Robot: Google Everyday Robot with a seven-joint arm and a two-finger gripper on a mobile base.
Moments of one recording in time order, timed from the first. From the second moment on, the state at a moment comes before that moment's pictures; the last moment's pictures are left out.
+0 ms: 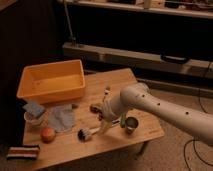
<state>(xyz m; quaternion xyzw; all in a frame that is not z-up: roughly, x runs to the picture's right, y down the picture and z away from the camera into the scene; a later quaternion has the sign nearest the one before) -0.046 0.155 0.712 -0.26 -0.34 -0.02 0.90</state>
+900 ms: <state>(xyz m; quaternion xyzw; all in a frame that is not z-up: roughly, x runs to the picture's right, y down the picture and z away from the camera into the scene) -0.077 0.238 0.771 -0.34 -0.27 -0.03 0.90</state>
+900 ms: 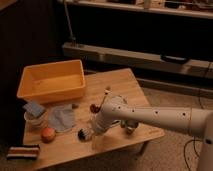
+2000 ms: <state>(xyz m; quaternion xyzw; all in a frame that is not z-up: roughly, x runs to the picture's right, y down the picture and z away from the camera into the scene) -0.061 0.239 0.804 -0.36 -0.26 0.00 0.90</state>
